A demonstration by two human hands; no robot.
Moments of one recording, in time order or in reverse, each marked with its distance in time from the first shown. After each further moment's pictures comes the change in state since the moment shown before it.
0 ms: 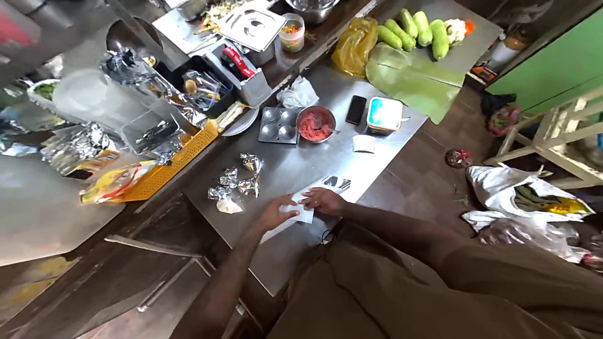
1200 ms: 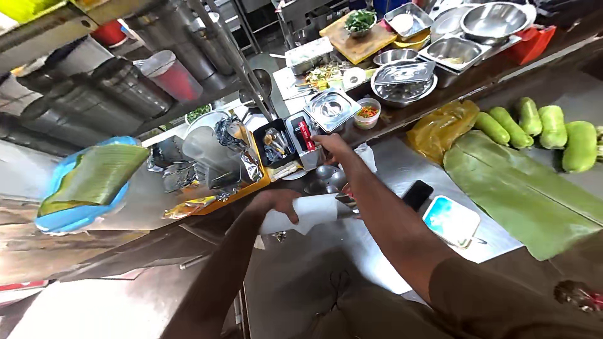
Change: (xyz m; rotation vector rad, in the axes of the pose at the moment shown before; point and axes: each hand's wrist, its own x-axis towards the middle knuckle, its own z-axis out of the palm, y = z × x) left_hand 0.144 0.110 -0.244 0.251 -0.309 -0.505; right_hand 0.376 0.121 -0.276 0.776 0.176 1.083
